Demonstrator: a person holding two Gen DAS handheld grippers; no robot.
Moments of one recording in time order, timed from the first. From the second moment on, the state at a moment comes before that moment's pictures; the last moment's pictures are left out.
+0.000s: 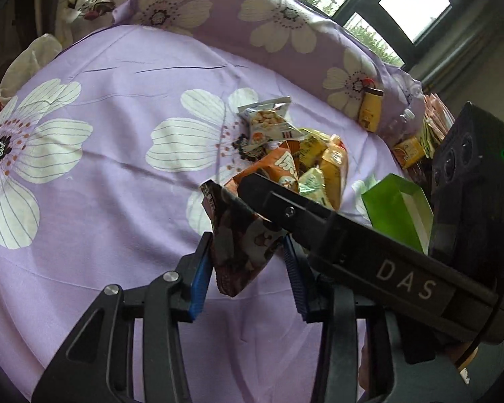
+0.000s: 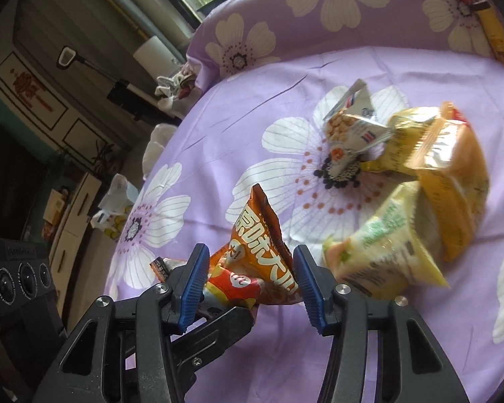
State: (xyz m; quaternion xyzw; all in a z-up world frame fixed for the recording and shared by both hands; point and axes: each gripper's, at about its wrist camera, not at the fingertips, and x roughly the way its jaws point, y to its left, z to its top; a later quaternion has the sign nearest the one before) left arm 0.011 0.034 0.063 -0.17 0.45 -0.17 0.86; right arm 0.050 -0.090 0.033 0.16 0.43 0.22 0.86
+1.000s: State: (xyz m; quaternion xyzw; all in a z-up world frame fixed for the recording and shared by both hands) left arm -0.037 -0.150 0.124 -0.08 0.39 -0.34 0.85; right arm -0.060 -0.270 0.101 0.20 0.32 0.08 0.92
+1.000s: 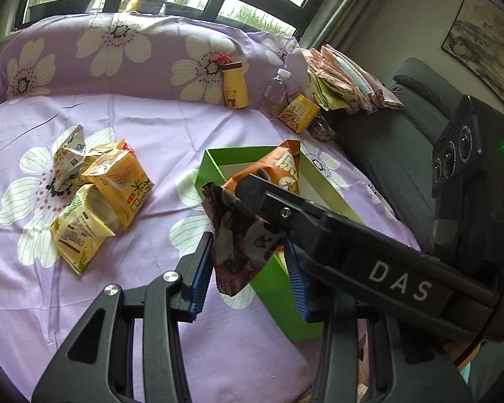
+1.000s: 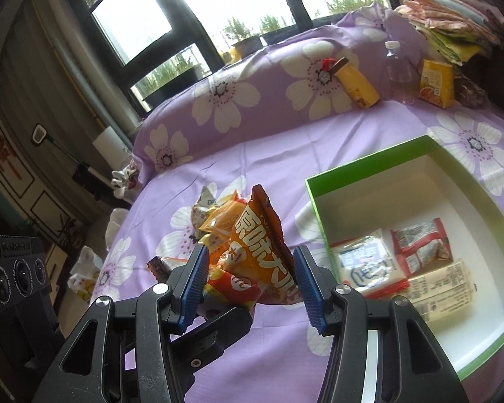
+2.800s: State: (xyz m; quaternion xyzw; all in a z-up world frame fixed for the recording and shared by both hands) left arm -0.016 -0.300 0.091 -0.01 0.44 -0.39 0.81; right arm -0.079 -0.423 0.059 0.35 0.32 -0.06 0.88
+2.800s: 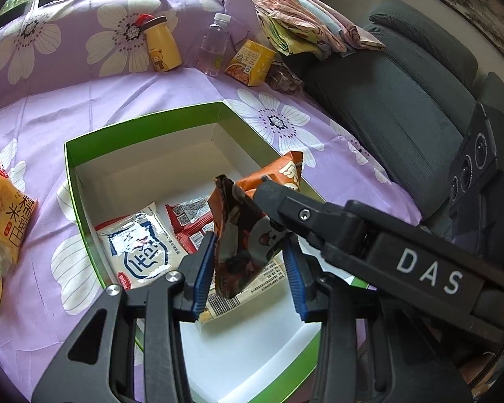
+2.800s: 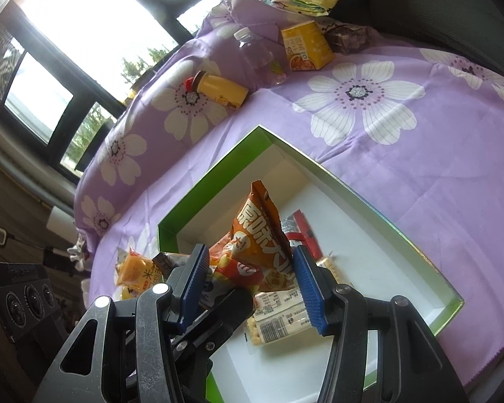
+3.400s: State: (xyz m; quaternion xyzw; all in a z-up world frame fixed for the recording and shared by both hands) left arm -0.015 -0.326 0.077 0.00 0.47 -0.39 0.79; right arm -0.083 -0.439 0.051 0.36 0.34 -0.10 0.86
